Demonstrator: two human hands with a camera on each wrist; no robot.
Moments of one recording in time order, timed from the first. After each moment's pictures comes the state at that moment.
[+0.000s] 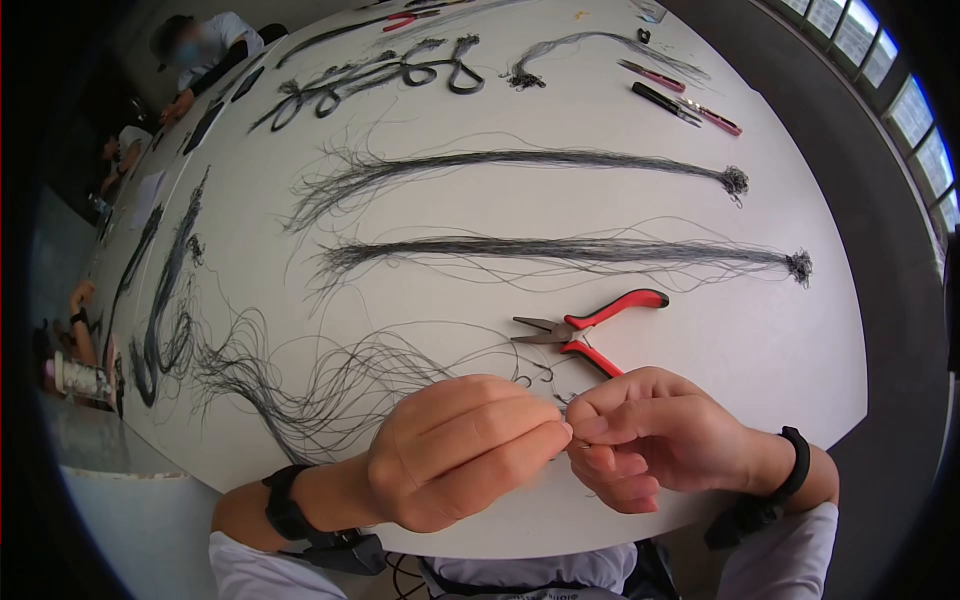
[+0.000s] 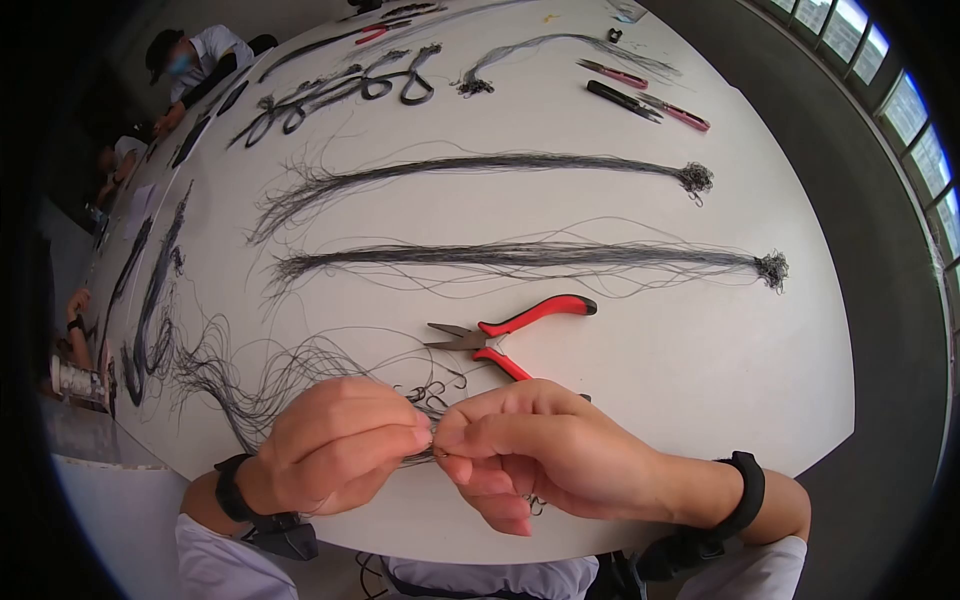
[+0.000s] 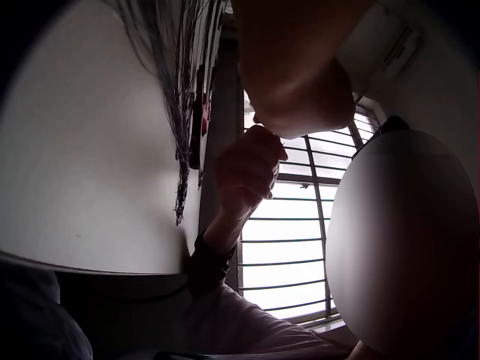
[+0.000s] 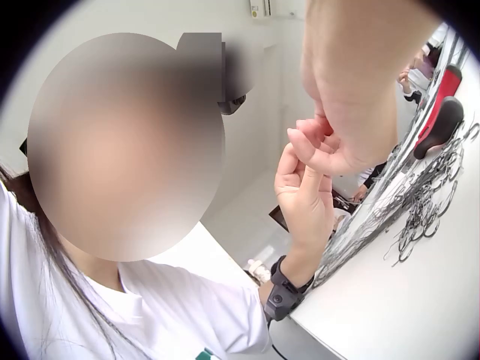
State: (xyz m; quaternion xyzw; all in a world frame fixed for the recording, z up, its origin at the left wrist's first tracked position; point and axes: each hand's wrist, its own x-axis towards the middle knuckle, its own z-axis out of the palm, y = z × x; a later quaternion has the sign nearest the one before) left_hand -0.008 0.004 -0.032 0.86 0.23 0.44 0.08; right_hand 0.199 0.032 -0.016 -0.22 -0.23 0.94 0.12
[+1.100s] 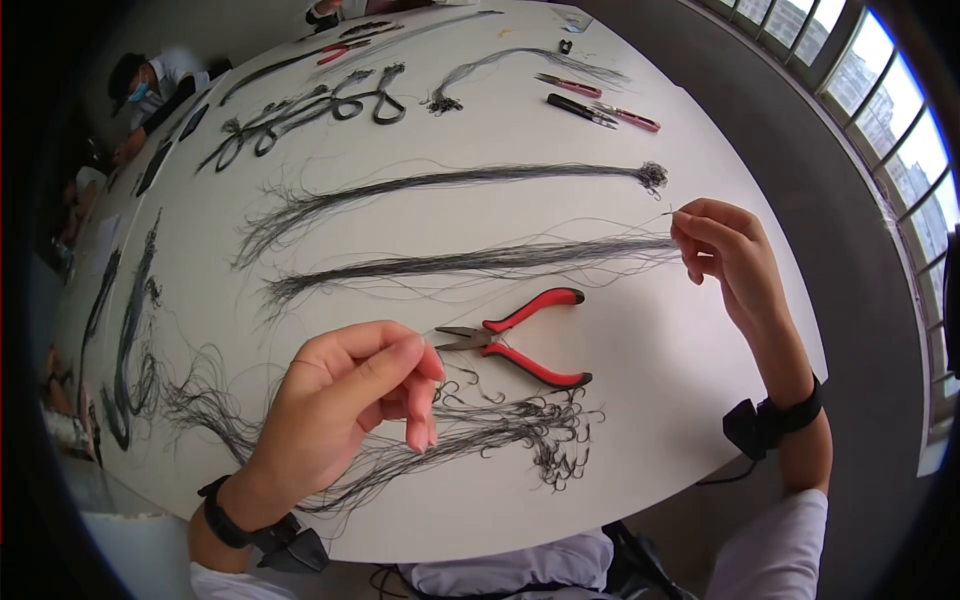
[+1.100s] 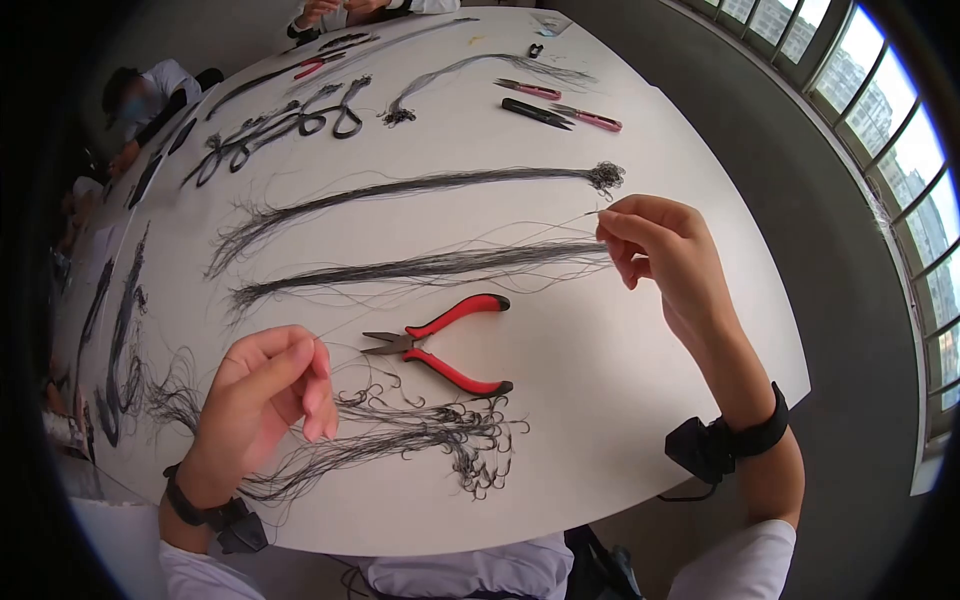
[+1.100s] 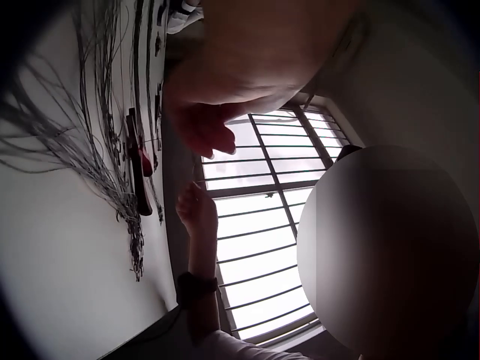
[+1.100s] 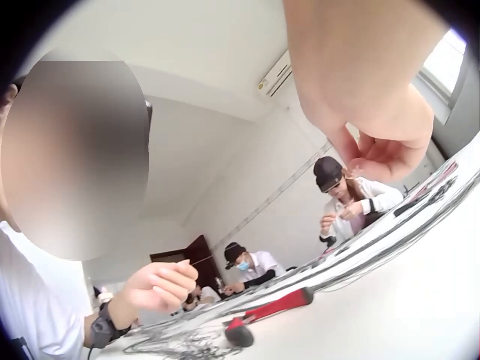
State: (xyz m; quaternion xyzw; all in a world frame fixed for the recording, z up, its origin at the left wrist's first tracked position) left_hand -0.018 0.015 -0.004 0.44 0.35 0.38 0.74; right_hand 0.292 0.086 0.000 -0.58 -0.55 0.40 0.44
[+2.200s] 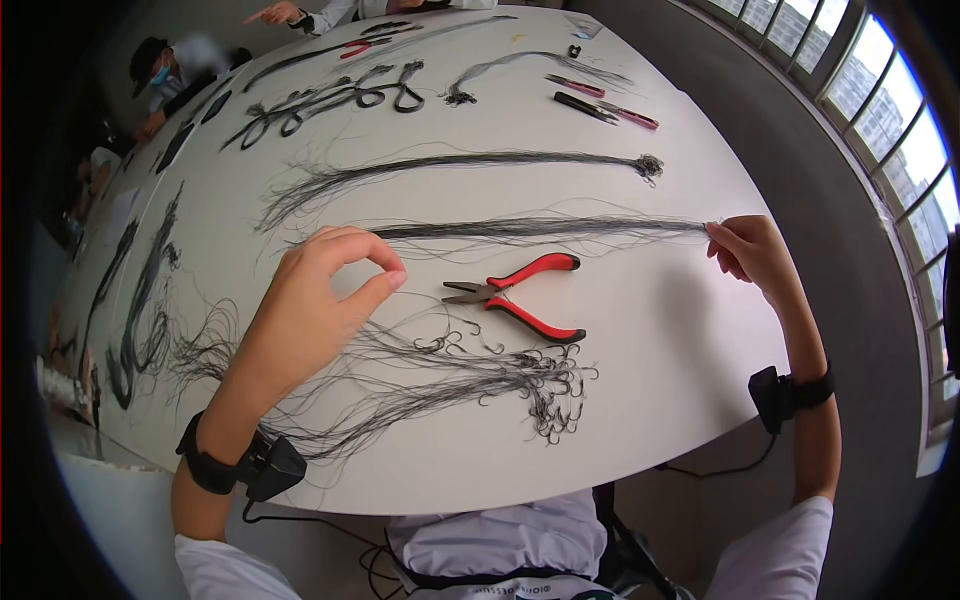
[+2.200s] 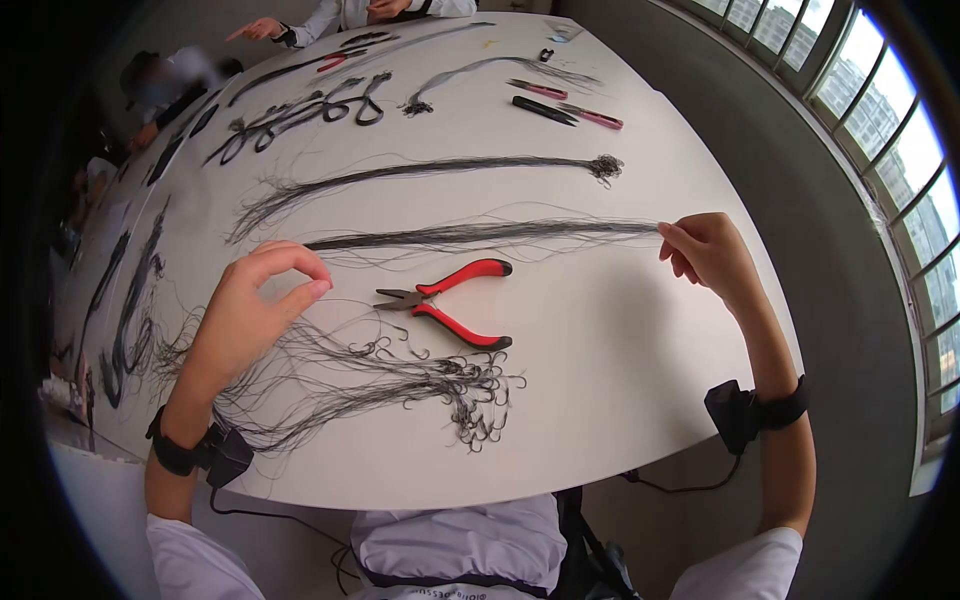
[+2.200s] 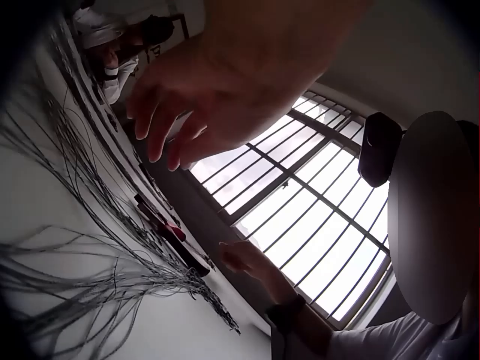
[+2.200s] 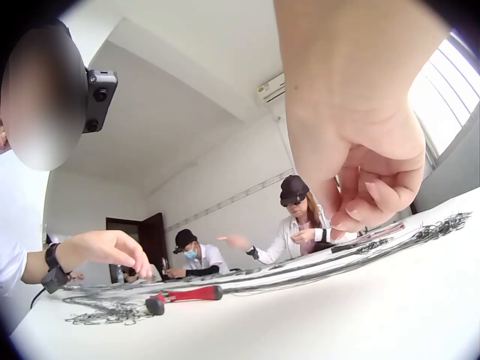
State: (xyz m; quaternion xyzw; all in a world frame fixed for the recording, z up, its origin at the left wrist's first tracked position) left_hand -0.034 0.024 0.001 0.76 0.55 0.29 0.21; right_hand 0.364 0.078 -0.004 -0.70 -0.62 0.25 0.24
